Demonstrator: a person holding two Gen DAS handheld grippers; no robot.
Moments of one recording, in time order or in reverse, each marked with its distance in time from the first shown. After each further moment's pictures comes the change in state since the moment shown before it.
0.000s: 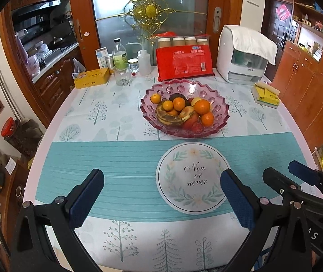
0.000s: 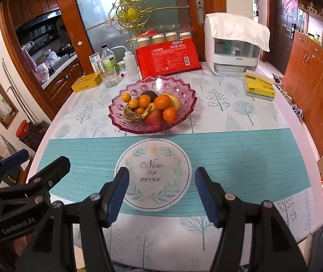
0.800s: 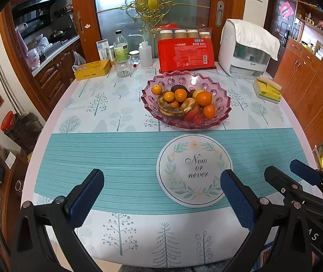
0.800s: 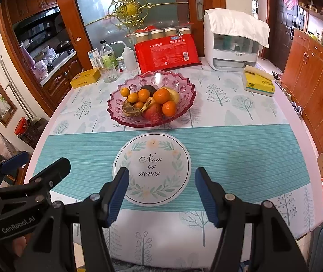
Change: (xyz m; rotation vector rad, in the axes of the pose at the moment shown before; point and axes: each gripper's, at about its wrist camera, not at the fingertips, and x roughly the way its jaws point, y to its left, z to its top) left arm 0.005 0.004 -0.005 -0.014 0.039 -0.002; right arm 0.000 0.001 -0.004 -0.004 0.016 -0.008
